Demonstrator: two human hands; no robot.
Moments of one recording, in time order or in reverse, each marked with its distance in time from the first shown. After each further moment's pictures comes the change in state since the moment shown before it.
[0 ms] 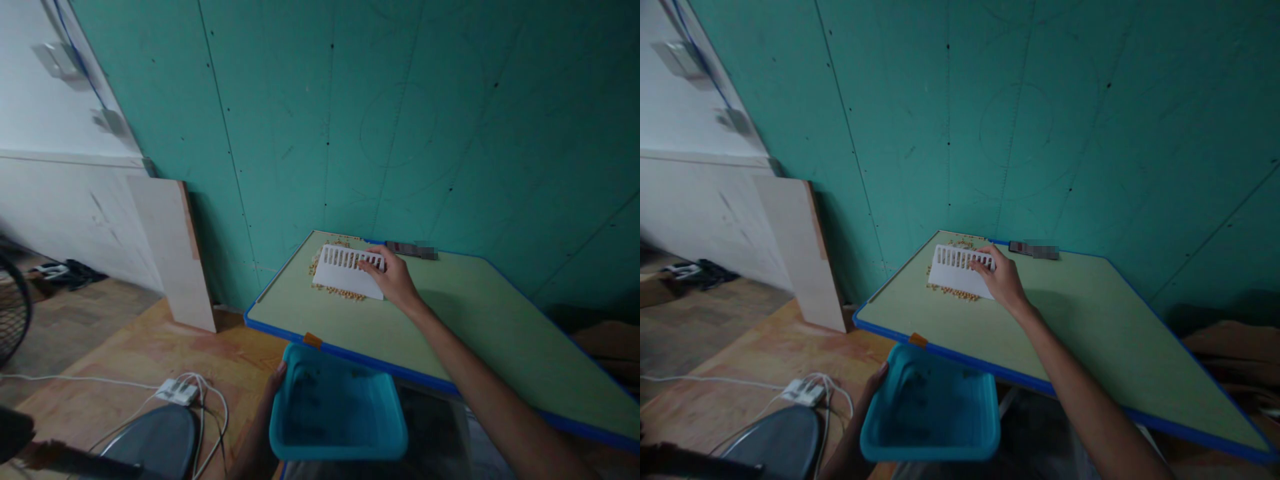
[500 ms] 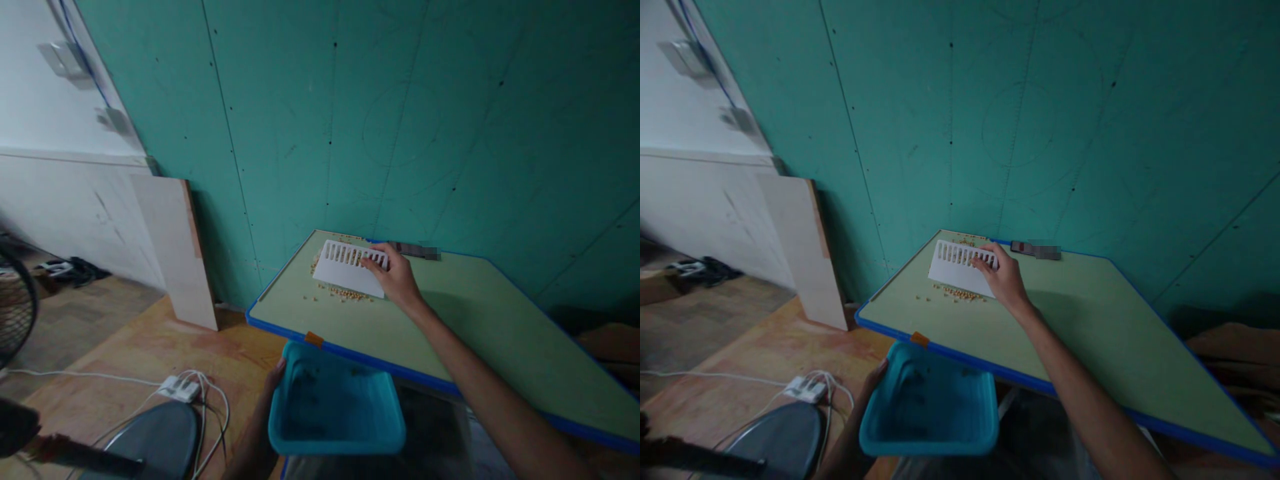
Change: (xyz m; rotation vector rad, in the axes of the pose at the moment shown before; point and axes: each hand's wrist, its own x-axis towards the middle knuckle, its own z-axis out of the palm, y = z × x) left_hand -0.007 0.007 0.013 -0.023 -0.079 -0.039; right_hand -0.002 -0.008 0.001 0.050 0.044 0.003
